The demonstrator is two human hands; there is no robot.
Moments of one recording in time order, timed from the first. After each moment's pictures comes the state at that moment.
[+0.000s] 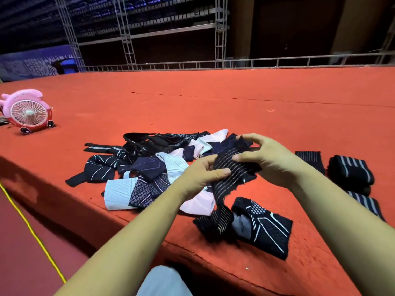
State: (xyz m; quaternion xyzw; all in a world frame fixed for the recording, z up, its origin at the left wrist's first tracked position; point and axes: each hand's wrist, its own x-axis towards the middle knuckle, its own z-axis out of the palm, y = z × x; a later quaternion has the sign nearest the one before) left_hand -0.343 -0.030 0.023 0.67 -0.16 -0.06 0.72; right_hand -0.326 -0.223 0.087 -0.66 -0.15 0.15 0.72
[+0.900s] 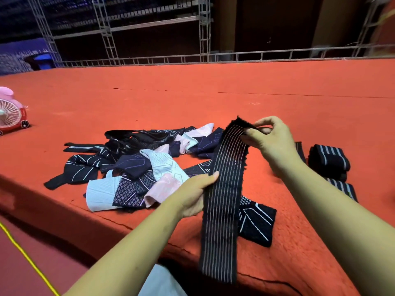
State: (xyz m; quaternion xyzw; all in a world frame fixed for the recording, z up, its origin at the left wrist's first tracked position) left_hand -0.353 -0.058 -0.019 0.53 -0.02 -0.23 0.81; right_hand -0.308 -0.252 0.073 -0.70 -0.06 -0.14 0.70
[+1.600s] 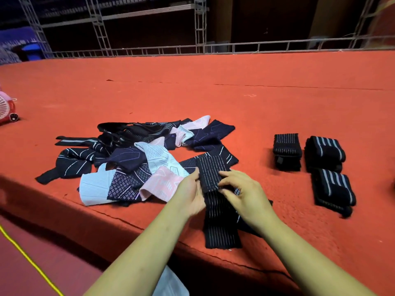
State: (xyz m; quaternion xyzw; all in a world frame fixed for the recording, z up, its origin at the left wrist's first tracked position) left_hand -0.342 -0.072 -0.045 0.36 0.14 -0.17 0.90; right_hand -0.362 -0.236 -0.047 -0.84 -0.29 -0.20 0.41
